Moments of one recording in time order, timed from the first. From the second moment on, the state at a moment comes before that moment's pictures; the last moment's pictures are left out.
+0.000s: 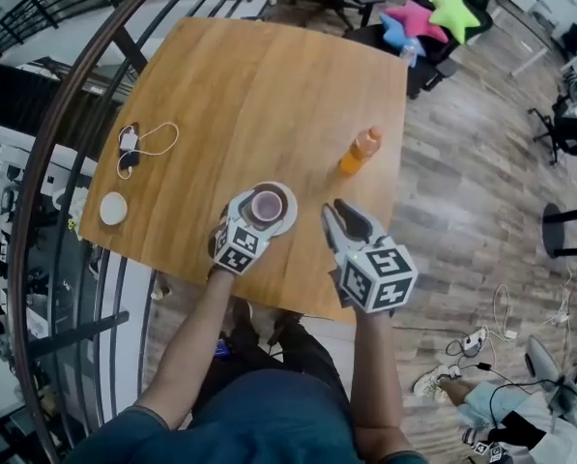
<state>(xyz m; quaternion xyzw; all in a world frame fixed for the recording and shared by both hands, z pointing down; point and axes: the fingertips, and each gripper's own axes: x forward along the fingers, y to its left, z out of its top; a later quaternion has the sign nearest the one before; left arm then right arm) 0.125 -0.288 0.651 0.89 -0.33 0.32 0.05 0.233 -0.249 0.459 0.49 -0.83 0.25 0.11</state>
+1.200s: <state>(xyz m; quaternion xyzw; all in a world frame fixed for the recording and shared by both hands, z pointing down) 0.104 -0.296 0.593 0.90 -0.34 0.24 0.07 0.209 -0.251 0.492 0.47 -0.83 0.28 0.13</state>
